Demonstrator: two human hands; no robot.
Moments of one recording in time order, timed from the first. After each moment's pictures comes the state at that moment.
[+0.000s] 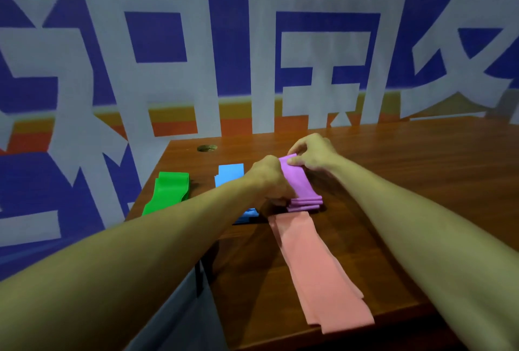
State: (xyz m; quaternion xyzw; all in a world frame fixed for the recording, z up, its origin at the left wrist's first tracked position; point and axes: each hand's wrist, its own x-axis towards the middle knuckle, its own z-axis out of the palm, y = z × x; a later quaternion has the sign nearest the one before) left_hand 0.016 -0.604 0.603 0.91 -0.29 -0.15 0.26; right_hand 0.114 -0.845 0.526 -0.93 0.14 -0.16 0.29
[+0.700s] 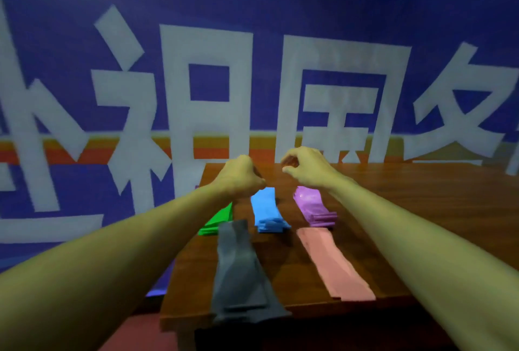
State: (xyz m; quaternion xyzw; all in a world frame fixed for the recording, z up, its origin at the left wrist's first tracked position) left_hand -0.006 -0.465 0.665 0.90 -0.29 0.04 0.32; right_hand -0.030 -0.641 0.661 -0.96 0.04 -0.23 0.16
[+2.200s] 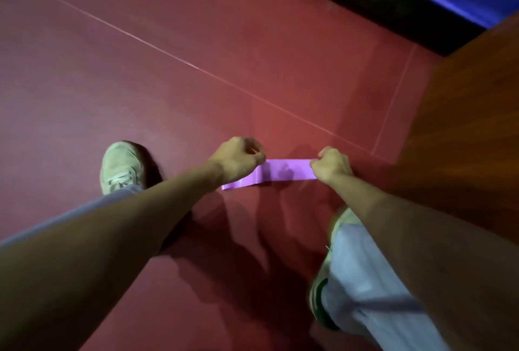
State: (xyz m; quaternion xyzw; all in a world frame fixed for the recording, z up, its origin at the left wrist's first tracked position) left_hand 0.081 -0.033 0.007 0.83 0.10 -0.35 0.43; right_hand 0.101 -0.242 -0.054 -0.90 0.22 0.32 0.18
